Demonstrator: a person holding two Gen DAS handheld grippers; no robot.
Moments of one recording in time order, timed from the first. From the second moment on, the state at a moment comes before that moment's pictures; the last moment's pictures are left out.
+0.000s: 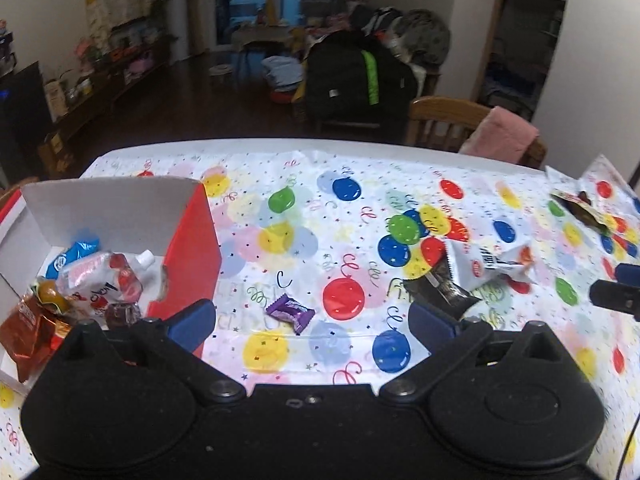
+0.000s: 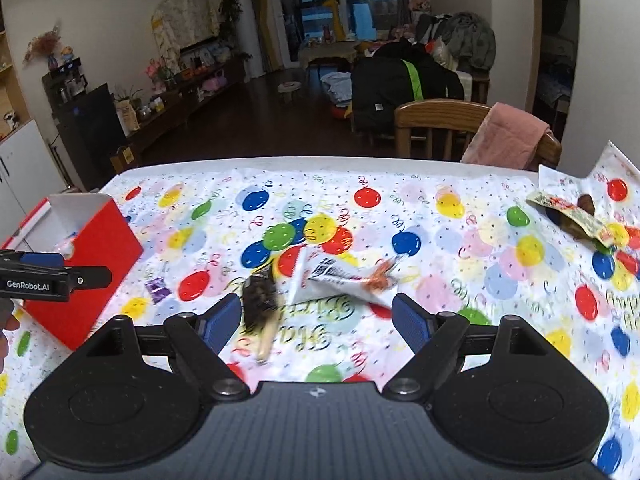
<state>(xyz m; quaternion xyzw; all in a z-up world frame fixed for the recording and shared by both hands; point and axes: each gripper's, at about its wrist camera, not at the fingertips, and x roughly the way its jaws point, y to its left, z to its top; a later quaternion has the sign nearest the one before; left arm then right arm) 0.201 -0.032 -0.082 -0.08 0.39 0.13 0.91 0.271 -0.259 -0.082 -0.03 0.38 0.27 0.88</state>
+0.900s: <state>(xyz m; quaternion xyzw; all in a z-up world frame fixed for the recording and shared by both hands) 0.263 -0.010 -0.156 -0.15 0.45 0.22 0.85 0.352 -0.188 -0.171 -0.36 0.31 0.43 0.77</state>
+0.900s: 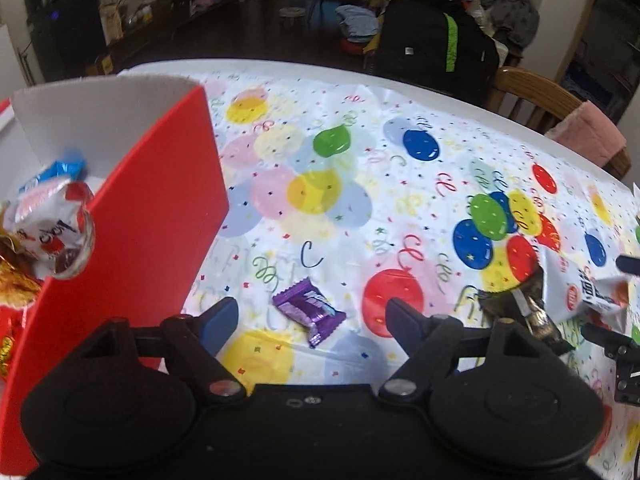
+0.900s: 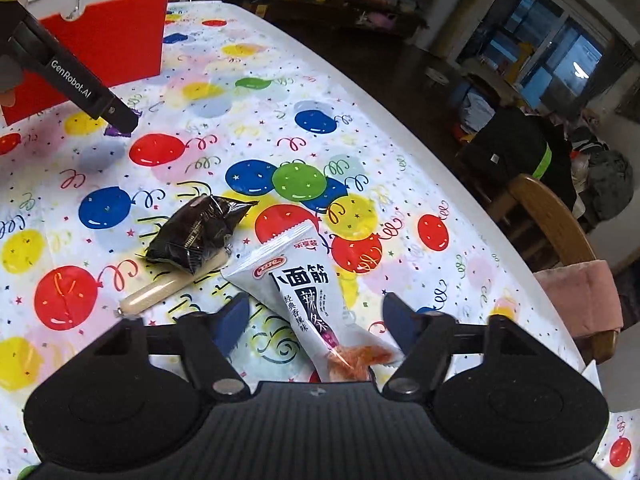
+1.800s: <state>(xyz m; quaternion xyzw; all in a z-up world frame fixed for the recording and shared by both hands) 0.263 -0.010 -0.165 -0.12 0.46 0.21 0.86 0.343 -0.194 -0.187 -0.35 0.32 0.40 0.78</state>
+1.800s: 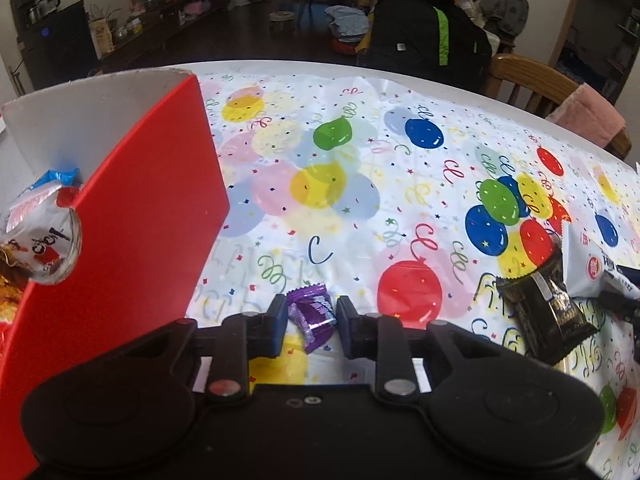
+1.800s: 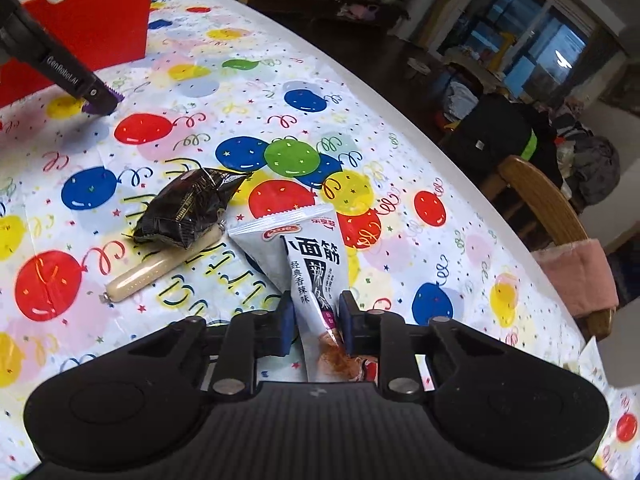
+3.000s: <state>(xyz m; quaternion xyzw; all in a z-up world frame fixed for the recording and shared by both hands) 0.167 -0.022 -0.091 -0.12 0.42 0.11 0.89 0.215 -0.201 -0.072 -0.16 0.39 0.37 0.83</state>
